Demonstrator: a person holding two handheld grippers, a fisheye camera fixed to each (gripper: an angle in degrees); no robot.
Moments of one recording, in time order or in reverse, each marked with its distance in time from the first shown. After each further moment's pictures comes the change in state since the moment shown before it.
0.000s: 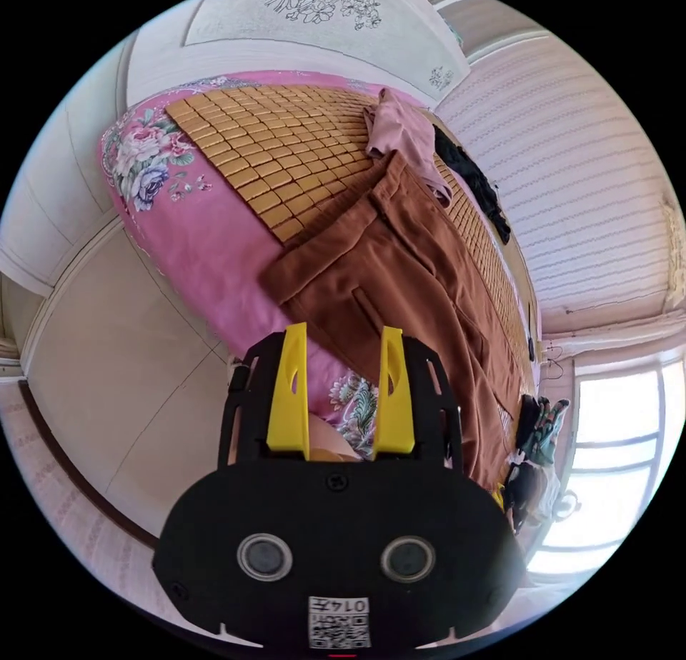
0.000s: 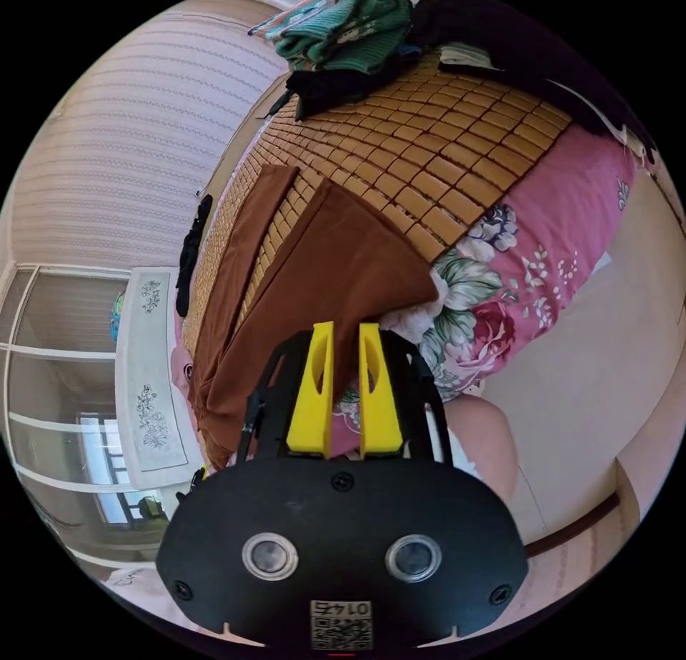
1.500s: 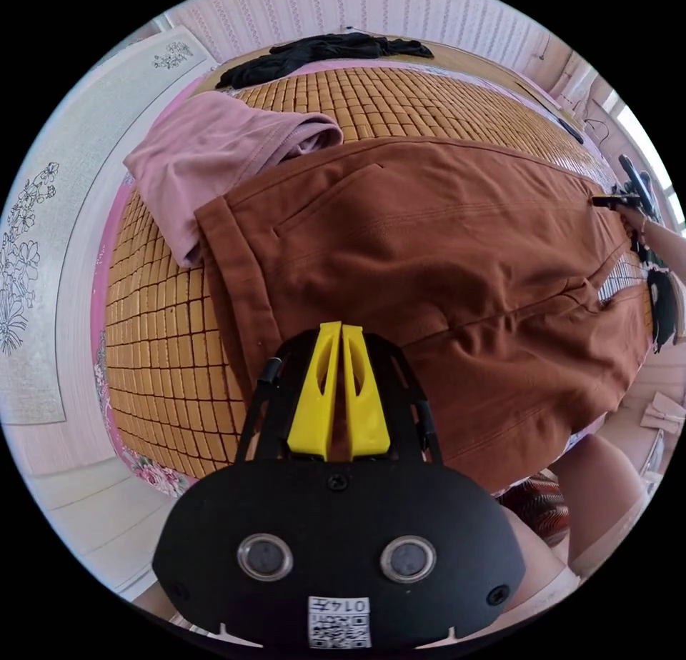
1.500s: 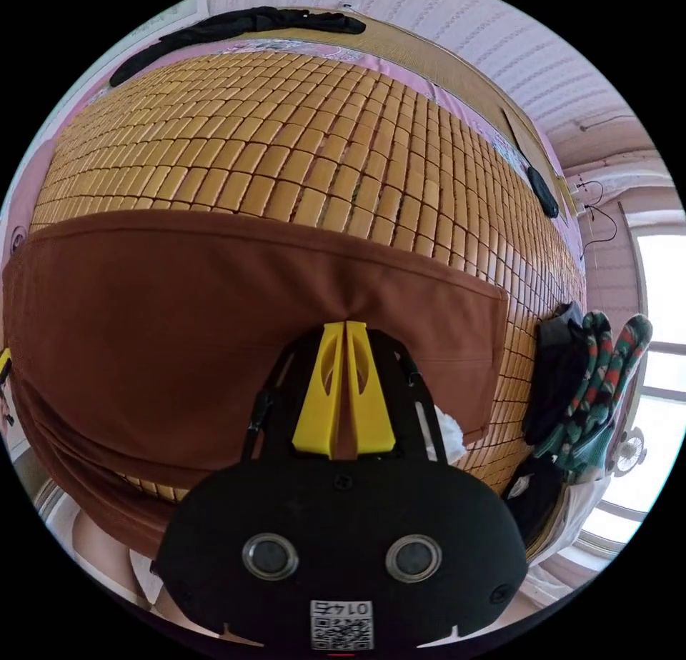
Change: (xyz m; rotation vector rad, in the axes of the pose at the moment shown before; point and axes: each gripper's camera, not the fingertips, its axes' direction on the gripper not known) left arm 0.317 -0.102 0.216 -0.278 -0.429 0.868; right arm -0.566 -0.116 0.183 -0.245 0.818 -0.858
